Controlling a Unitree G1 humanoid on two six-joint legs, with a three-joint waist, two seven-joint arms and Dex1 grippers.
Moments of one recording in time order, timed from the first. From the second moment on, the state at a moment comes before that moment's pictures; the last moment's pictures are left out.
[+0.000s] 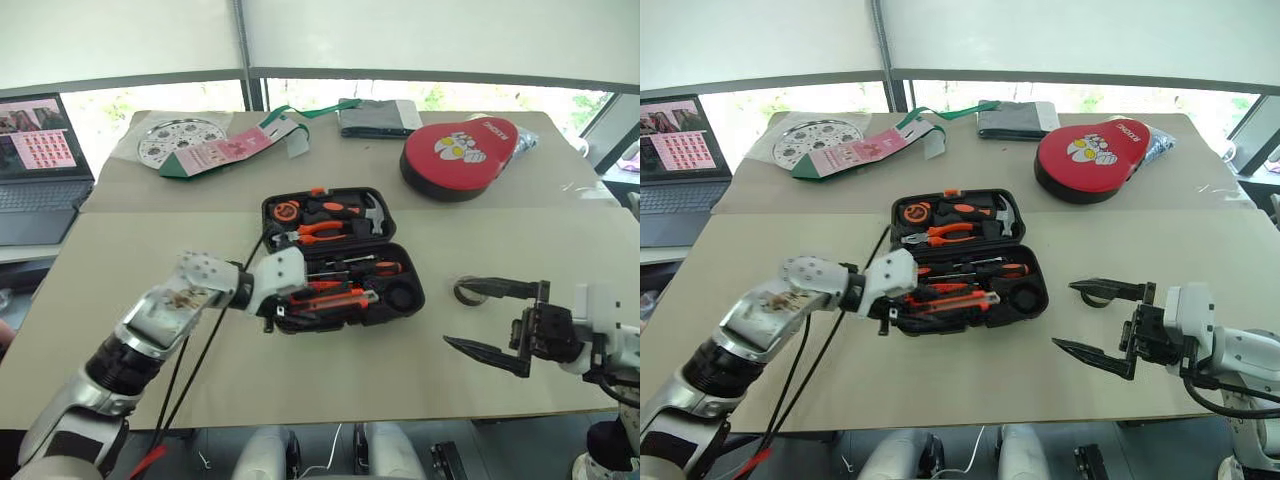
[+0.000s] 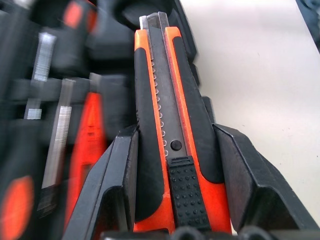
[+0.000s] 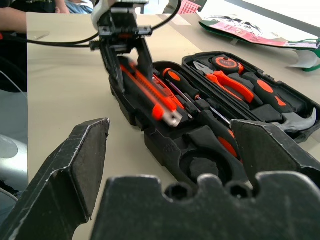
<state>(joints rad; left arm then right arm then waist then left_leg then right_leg) -0.56 0.70 -0.44 -0.23 -0.26 0.59 -1.08 0.15 -0.80 -0.36 -0.34 0.65 0.08 1.22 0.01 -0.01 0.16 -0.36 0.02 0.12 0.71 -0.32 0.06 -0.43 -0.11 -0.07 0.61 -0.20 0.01</state>
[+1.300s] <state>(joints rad) -0.60 0.50 -0.24 -0.09 -0.31 0.49 -1.13 0.20 -0.71 -0.34 -0.36 0.63 0.07 1.17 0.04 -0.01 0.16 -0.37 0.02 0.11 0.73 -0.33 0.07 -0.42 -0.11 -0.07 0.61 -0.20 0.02</state>
